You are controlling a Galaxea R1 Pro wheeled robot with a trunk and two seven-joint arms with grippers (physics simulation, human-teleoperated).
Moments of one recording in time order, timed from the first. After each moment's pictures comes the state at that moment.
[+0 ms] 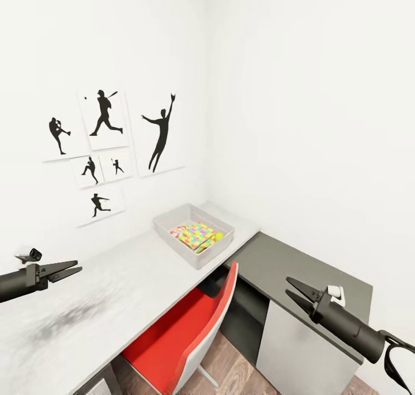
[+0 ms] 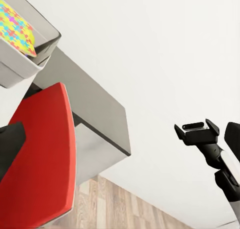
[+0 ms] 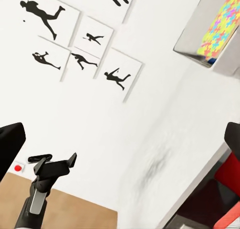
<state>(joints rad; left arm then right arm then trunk) -0.46 0.55 0.41 -1.13 0.20 1.02 -1.57 -0.04 -0.31 -0.15 -1.59 -1.28 0.80 0.48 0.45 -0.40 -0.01</state>
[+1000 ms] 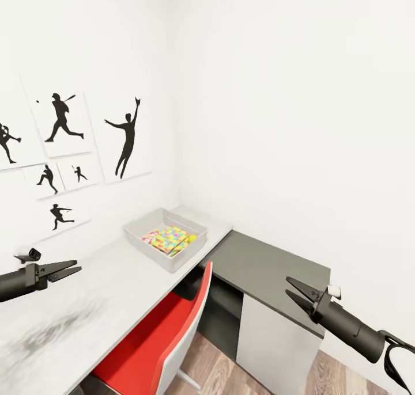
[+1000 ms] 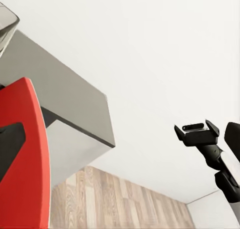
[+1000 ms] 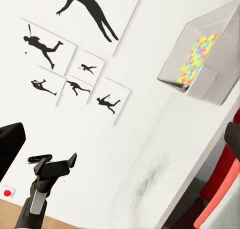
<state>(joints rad) -0.46 0.55 0.41 -1.13 0.20 1.02 -1.57 -0.04 -0.30 -0.15 -1.59 -1.28 0.80 0.48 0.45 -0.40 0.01</state>
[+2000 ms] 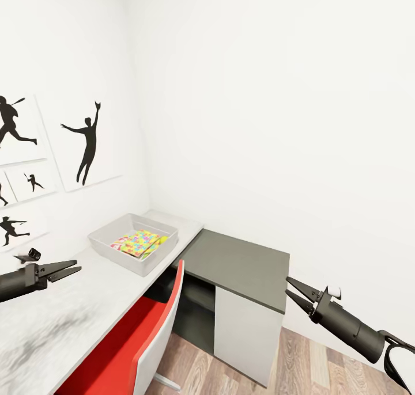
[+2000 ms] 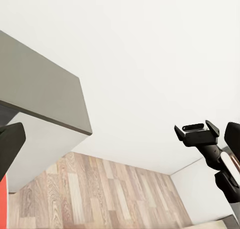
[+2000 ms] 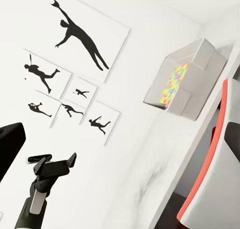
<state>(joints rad) -0.46 0.55 0.41 -1.13 0.20 1.02 -1.57 -0.04 -0.30 -0.15 -1.59 -1.28 0.80 0.48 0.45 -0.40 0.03</state>
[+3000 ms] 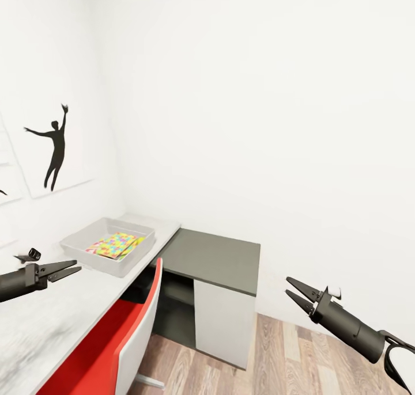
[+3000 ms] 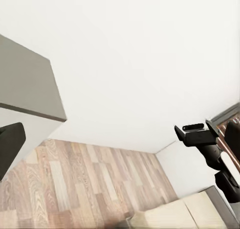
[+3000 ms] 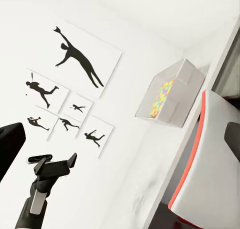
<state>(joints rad) -0.46 0.55 0.41 -1.13 0.20 1.02 -1.57 -0.04 -0.30 -0.15 -1.59 -1.28 0.80 0.48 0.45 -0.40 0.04</state>
